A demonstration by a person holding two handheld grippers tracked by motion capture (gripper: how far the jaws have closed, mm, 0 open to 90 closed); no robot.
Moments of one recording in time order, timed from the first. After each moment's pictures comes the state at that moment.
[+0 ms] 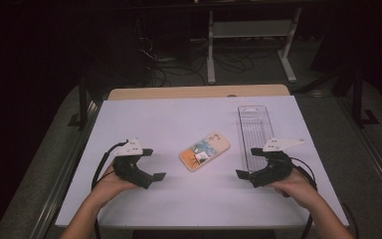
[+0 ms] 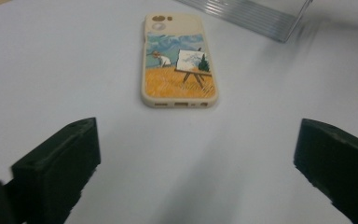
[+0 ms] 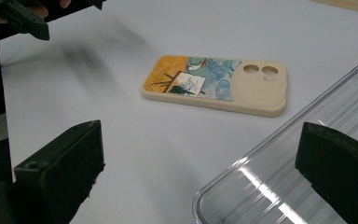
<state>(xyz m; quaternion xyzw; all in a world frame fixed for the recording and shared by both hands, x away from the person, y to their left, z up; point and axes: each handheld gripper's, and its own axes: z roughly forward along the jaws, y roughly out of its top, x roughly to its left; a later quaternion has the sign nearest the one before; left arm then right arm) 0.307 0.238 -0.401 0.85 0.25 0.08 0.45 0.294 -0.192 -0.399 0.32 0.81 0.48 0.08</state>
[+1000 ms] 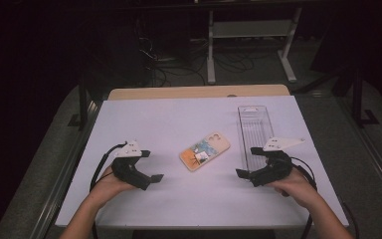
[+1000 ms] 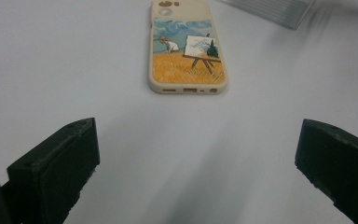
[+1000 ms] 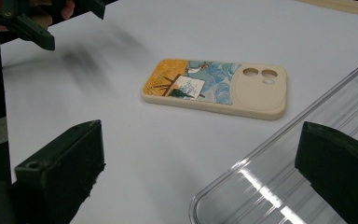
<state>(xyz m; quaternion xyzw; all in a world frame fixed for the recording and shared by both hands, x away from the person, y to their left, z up) 0.312 0.240 -0.405 0.86 0.26 0.08 0.44 0.296 -0.193 -0.400 0.32 0.81 0.49 0.07</state>
